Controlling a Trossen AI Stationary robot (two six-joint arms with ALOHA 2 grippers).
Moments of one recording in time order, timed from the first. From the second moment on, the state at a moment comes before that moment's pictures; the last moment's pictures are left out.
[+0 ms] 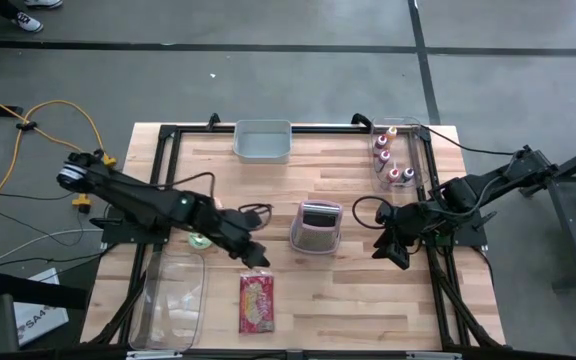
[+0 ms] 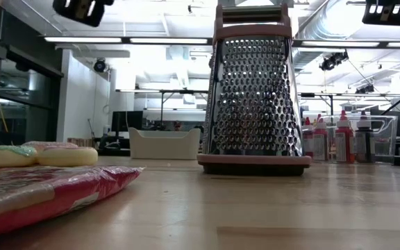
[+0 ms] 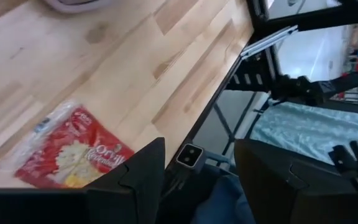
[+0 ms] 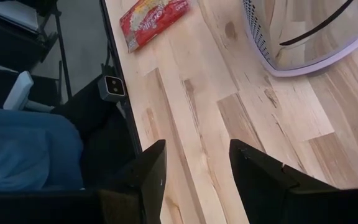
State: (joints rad) left arm -0.32 1.34 1.14 -0.43 0.10 -1.32; right arm 0.41 1.01 1.01 -0.84 -0.07 0.94
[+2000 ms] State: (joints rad) left arm -0.42 1.73 1.24 -0.64 0.08 -1.52; right arm 0.41 1.01 1.01 -0.76 -0.07 0.94
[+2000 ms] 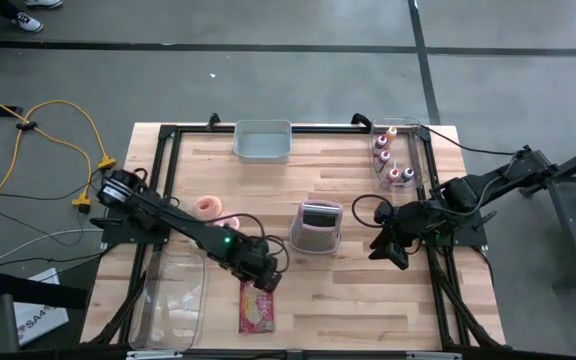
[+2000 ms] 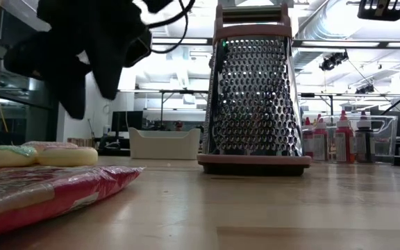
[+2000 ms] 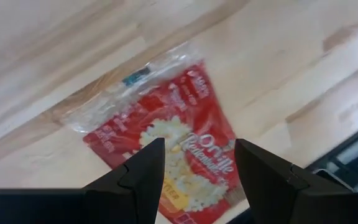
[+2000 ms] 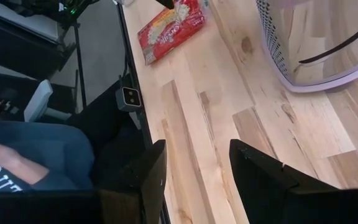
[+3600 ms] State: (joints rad) left arm -0.52 1.75 1.38 -0.83 -0.05 -1.68; right arm 0.41 1.01 1.01 -0.75 -0.07 0.94
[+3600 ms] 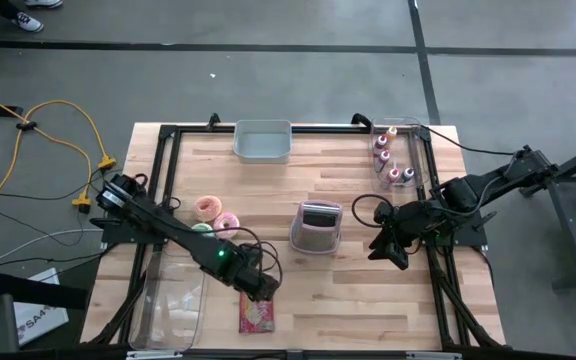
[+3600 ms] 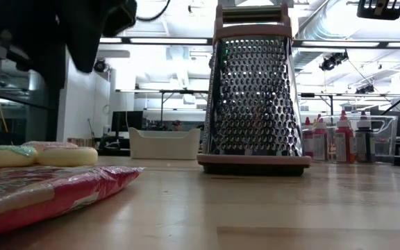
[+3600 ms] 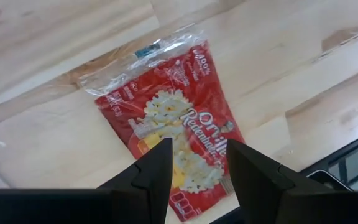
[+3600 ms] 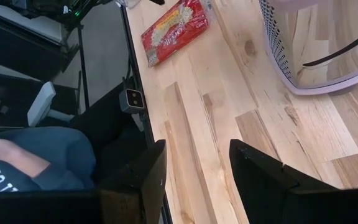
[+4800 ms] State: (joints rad) left arm -0.59 1.92 1.50 -0.96 -0.04 -1.86; right arm 0.41 1.01 1.01 -0.73 -0.07 0.94
